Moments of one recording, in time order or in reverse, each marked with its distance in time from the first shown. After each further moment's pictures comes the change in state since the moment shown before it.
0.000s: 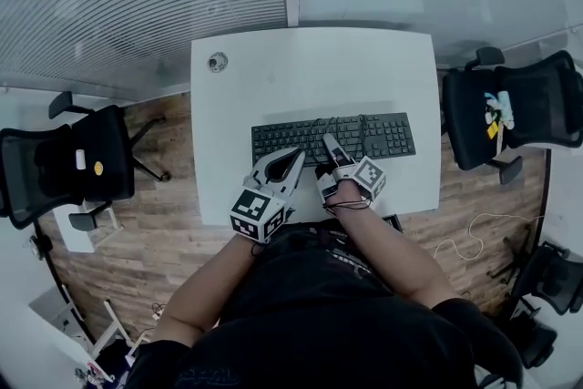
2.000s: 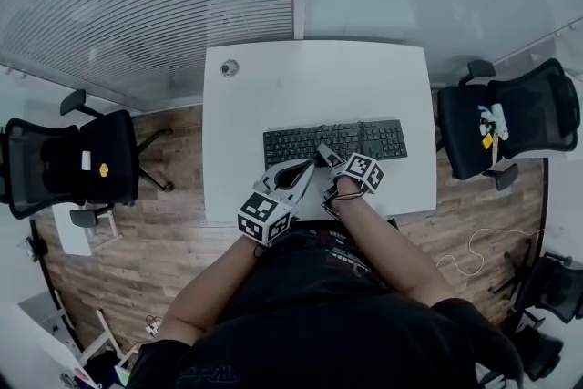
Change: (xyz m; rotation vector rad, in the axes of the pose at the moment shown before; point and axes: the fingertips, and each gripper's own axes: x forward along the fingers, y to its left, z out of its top) left arm -0.031 -0.046 -0.010 0.045 -0.019 -0.084; right arm -0.021 -0.048 -0.022 -0.200 0.174 -0.323
